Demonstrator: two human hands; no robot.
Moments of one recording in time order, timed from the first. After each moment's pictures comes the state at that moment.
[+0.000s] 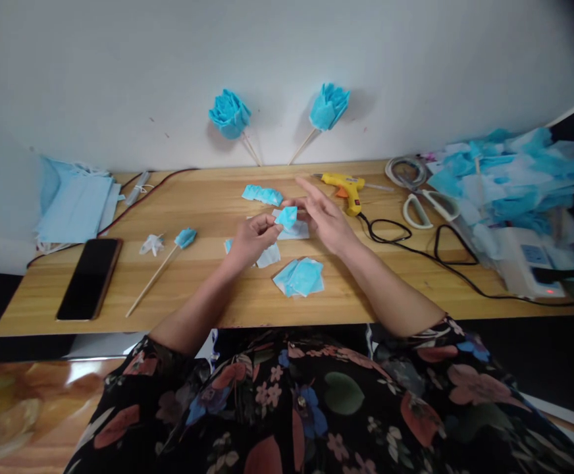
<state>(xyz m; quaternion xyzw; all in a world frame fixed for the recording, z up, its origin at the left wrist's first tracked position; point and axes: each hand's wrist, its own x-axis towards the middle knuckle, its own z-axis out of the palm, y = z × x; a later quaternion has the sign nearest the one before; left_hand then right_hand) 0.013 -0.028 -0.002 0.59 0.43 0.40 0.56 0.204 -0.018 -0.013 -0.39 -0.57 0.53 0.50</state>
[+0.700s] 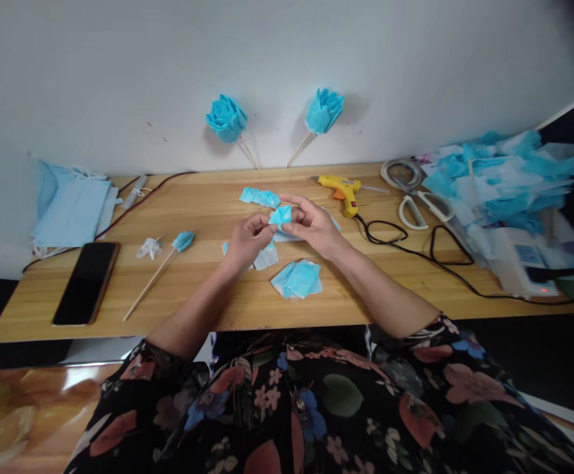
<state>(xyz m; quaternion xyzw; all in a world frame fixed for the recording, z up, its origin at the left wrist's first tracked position) 0.014 -0.026 -0.002 0.55 0.43 0.44 0.57 0.198 -0.021 -0.014 -0.36 -0.58 0.55 0.48</state>
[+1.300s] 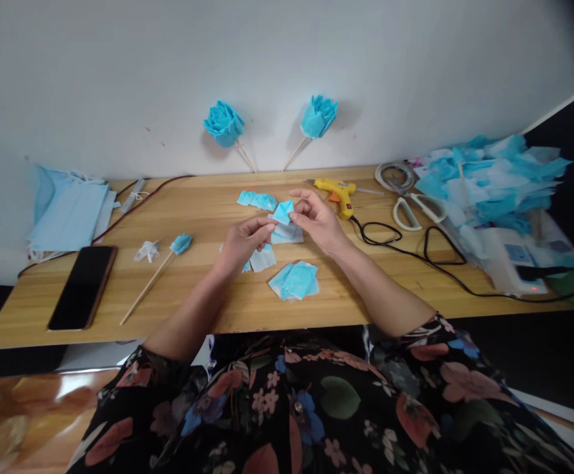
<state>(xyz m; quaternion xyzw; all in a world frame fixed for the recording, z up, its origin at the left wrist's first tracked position) 0.010 -0.024 -0.002 0.54 0.43 0.42 0.58 0.207 -0.011 -0.017 -0.41 -0.59 0.46 0.51</state>
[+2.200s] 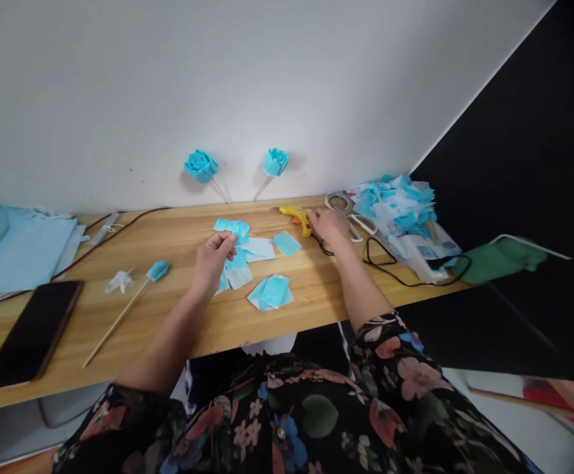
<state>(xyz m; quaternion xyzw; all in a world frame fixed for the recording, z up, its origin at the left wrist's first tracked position) 0.005 -0.023 0.006 0.51 0.44 0.52 0.53 0.303 0.002 0.021 -0.82 -0.57 0.00 0.06</state>
